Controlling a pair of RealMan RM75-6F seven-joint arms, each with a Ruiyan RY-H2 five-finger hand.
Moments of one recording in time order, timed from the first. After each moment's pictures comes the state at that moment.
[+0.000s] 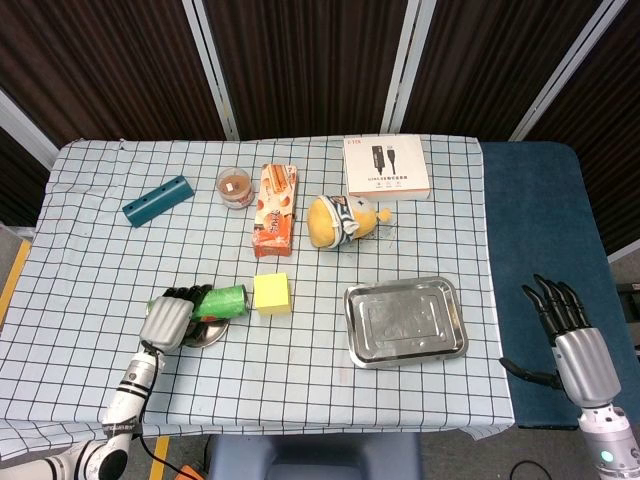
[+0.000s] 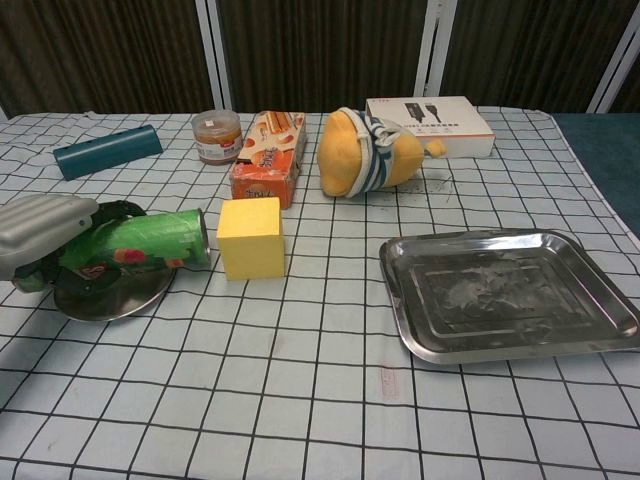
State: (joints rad) left arm -0.47 -1.60 -0.11 -1.35 1.30 1.14 0.36; right arm 0.11 -1.19 -0.01 -1.50 -1.69 1.69 0.18
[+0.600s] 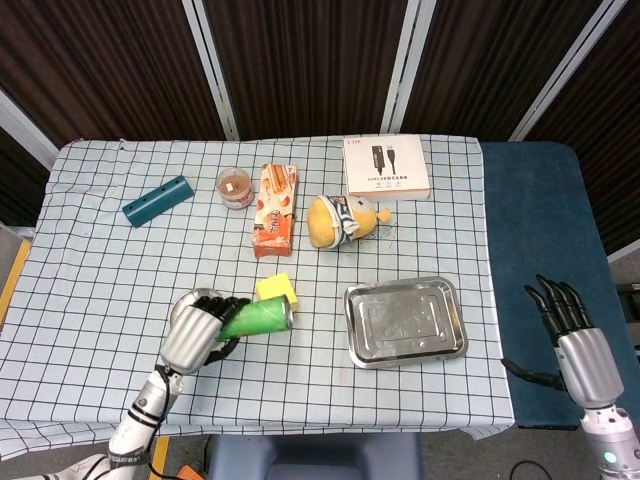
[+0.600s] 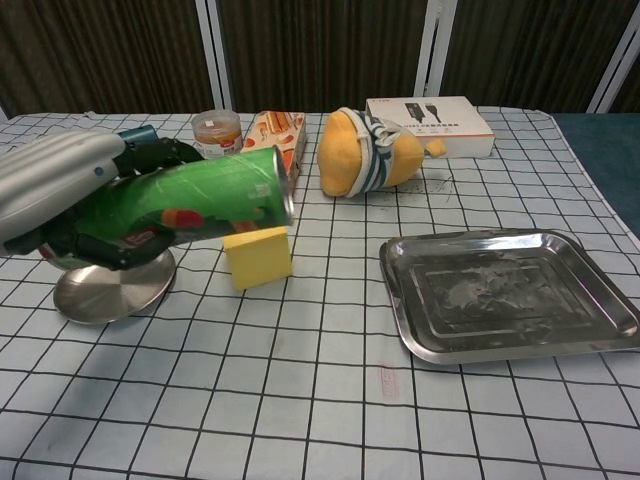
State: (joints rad) left arm -0.47 -1.54 -0.04 -1.64 1.62 1.33 0.34; right arm 0.10 -1.17 0.00 -1.51 -1.70 1.69 0.21
